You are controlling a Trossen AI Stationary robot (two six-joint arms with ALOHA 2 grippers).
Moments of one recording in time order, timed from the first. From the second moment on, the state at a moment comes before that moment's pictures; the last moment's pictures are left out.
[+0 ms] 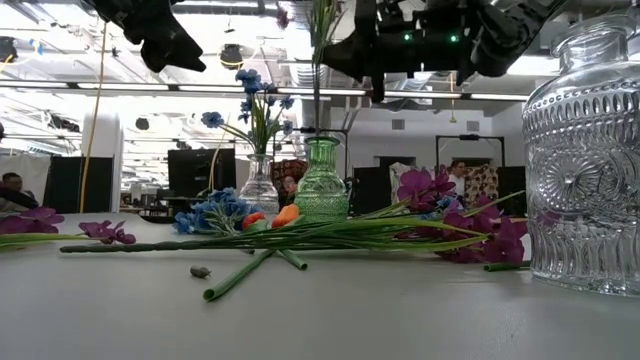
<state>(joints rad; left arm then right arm) 0.28 0.76 0.81 -0.58 0.04 -0.05 -0.18 1.59 0.83 0.90 0.08 0.25</state>
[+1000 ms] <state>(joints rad) 0.28 0.76 0.81 -0.59 0.04 -0.05 -0.18 1.57 0.83 0.73 0.07 0.23</state>
